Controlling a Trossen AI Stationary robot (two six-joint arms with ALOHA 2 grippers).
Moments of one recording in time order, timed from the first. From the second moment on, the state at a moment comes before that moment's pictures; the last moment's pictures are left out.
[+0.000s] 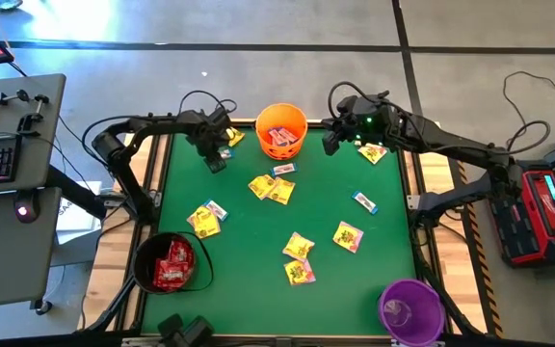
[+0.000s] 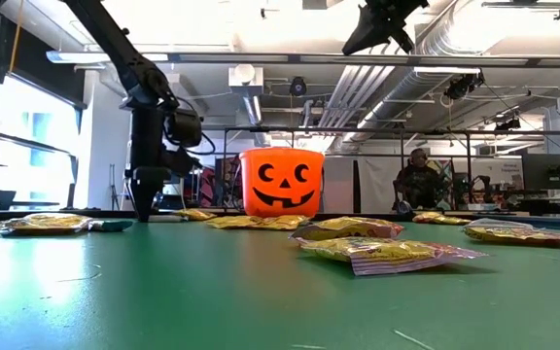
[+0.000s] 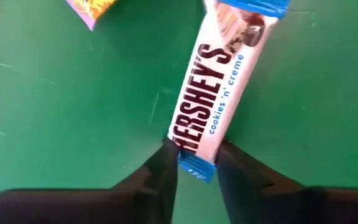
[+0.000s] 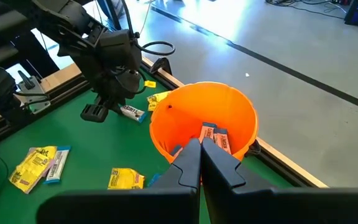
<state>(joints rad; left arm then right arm) 0.84 1.78 0.98 -0.75 -0.09 0.27 -0.35 1.28 1.32 -0.56 0.24 0.28</state>
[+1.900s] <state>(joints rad) 0.78 1.52 1.59 -1.16 0.01 0.18 -0.35 1.28 1.32 -0.56 0.26 0.23</state>
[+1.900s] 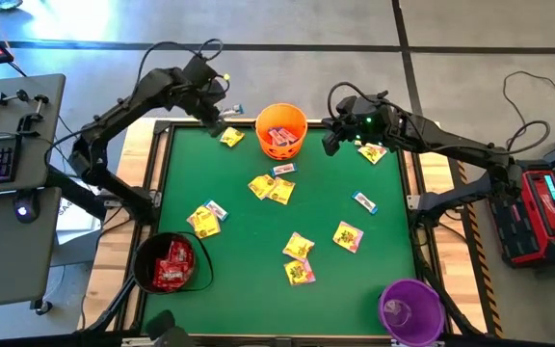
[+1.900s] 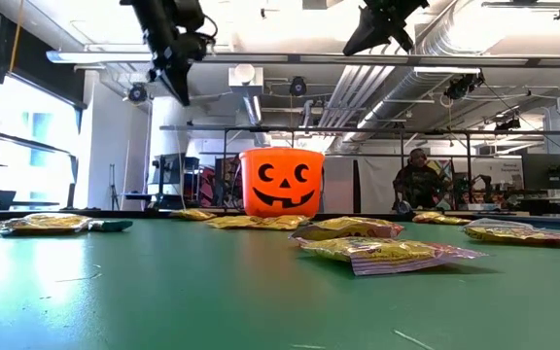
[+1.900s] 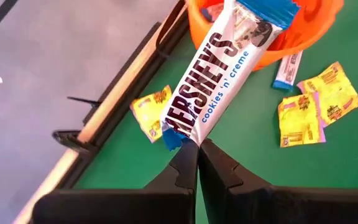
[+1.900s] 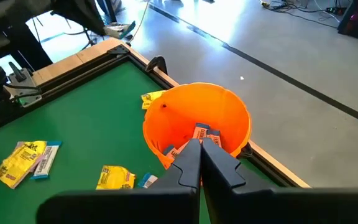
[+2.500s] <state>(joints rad) 0.67 1.76 1.89 -1.16 -0.02 0.22 -0.35 1.28 1.32 -0.57 0.26 0.23</state>
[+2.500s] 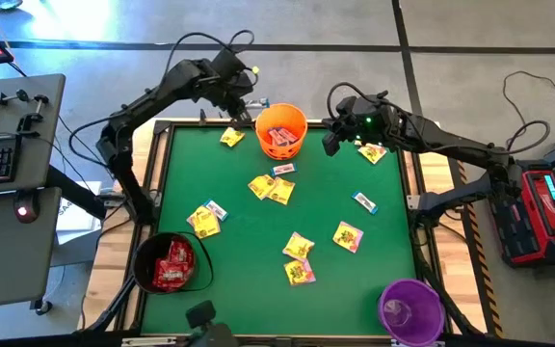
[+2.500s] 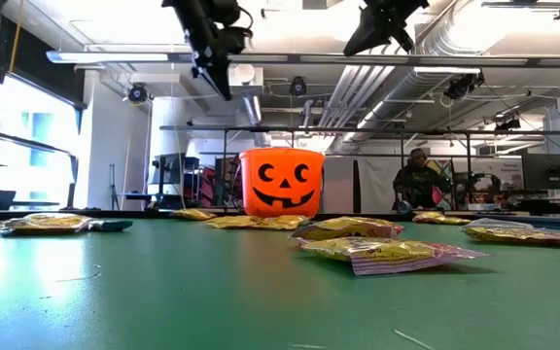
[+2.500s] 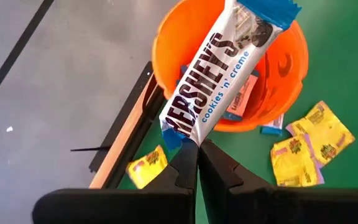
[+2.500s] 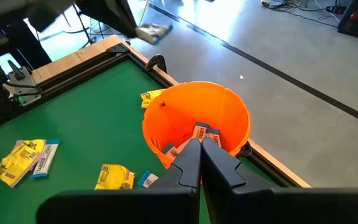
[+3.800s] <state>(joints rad) 0.60 2.20 2.01 -1.02 0.08 0.09 -0.35 1.40 1.32 -0.61 0.26 0.25</state>
